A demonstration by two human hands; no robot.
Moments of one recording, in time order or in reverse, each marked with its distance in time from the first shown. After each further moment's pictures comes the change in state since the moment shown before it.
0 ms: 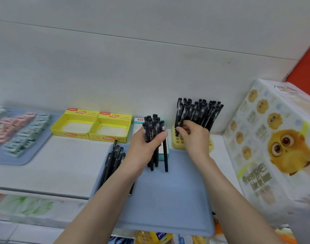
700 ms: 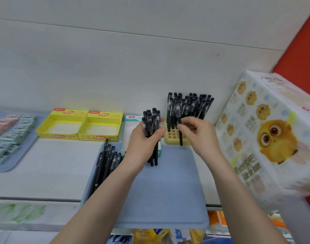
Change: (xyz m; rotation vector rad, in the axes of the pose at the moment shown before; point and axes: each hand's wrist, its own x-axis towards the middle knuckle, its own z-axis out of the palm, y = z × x) left_hand 0.007 -0.005 0.019 0.062 -0.043 0.071; right_hand -0.015 -0.009 -0.051 0.112 -0.105 0.032
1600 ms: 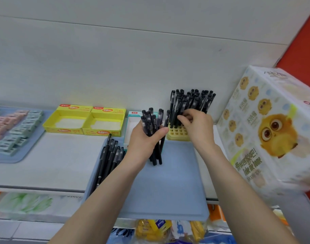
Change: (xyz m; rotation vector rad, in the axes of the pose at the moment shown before) left_hand -0.012 0.000 -0.001 0.034 0.054 -0.048; right_hand 0.020 0.008 0.014 -0.258 0.110 0.003
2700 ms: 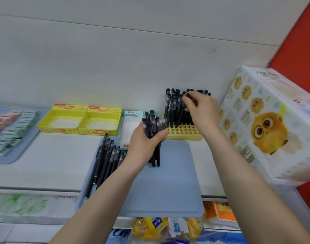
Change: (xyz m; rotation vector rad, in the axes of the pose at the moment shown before) left_hand -0.008 -0.001 0.008 0.021 -0.049 0.009; right_hand 0.028 -0.008 -0.030 0.119 0.067 -0.101
